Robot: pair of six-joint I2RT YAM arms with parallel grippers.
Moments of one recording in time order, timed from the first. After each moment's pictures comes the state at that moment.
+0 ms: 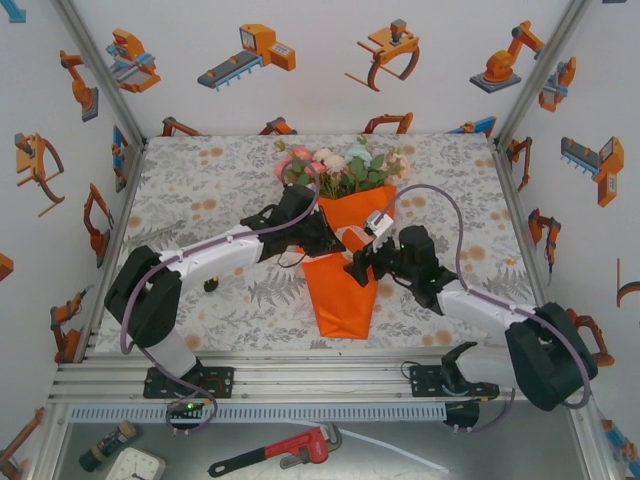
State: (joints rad) left arm -0.82 1.66 1.15 -0.18 0.18 -0.99; right arm 0.54 1.25 0.46 0.37 -0.37 -0.05
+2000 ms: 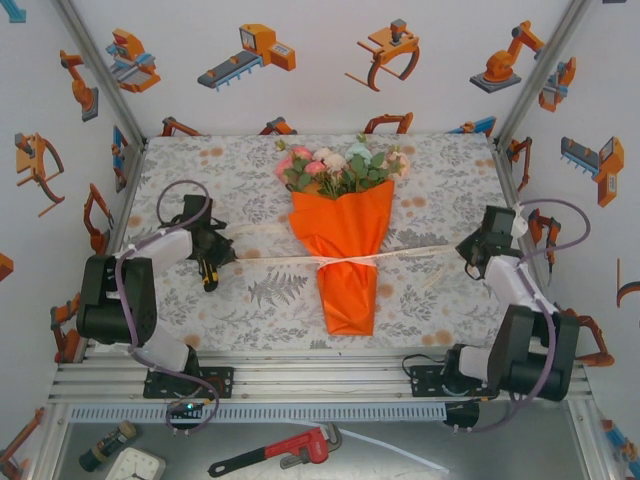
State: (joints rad) left arm -0.14 1.57 0.83 -0.38 0.00 -1.02; right arm -0.22 1.30 0.67 -0.23 0.06 0.63
